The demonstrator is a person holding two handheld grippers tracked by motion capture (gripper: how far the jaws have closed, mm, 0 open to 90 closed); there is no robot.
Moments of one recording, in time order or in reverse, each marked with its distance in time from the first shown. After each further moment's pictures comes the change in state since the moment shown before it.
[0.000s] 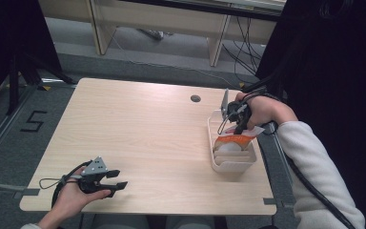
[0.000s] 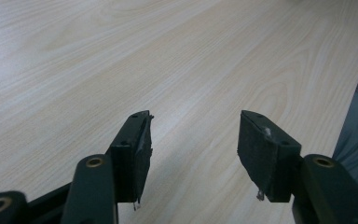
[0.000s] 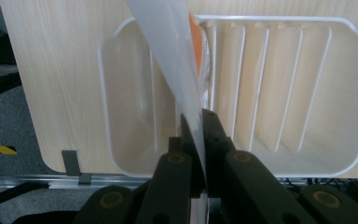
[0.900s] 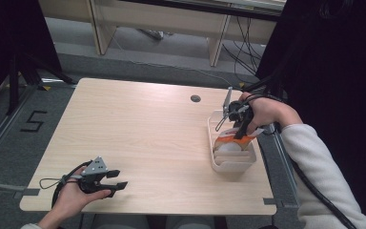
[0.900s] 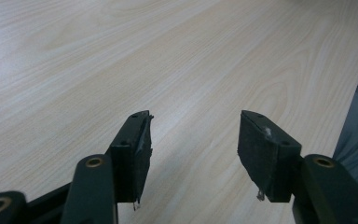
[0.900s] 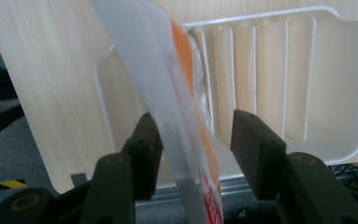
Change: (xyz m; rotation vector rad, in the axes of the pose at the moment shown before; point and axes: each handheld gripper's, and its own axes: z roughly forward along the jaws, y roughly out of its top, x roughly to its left) left arm 0.000 0.000 0.000 0.002 -0.005 0.000; right arm 0.011 -0.005 -0.004 -0.014 -0.025 0.225
